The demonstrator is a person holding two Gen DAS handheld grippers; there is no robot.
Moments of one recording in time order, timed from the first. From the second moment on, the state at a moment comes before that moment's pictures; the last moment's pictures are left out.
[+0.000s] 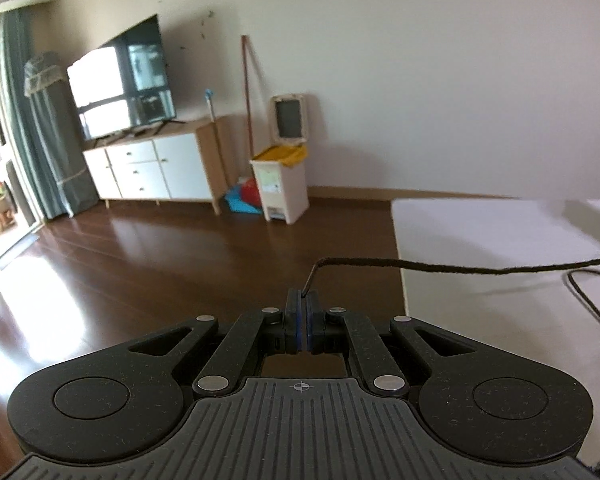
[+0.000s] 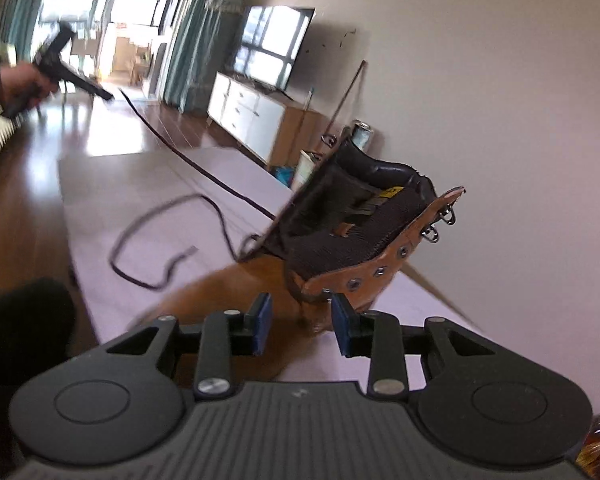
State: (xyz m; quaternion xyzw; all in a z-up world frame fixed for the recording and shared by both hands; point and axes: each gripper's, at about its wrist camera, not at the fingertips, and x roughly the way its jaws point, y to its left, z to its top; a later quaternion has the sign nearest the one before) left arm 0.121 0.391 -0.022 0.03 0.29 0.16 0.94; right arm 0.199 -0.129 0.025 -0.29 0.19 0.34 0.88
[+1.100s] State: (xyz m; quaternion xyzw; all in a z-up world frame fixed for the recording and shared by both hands) left arm 0.103 0.395 -0.053 0.02 0.32 0.17 0.93; right arm 0.195 -0.123 0.039 -0.21 0.20 0.34 0.89
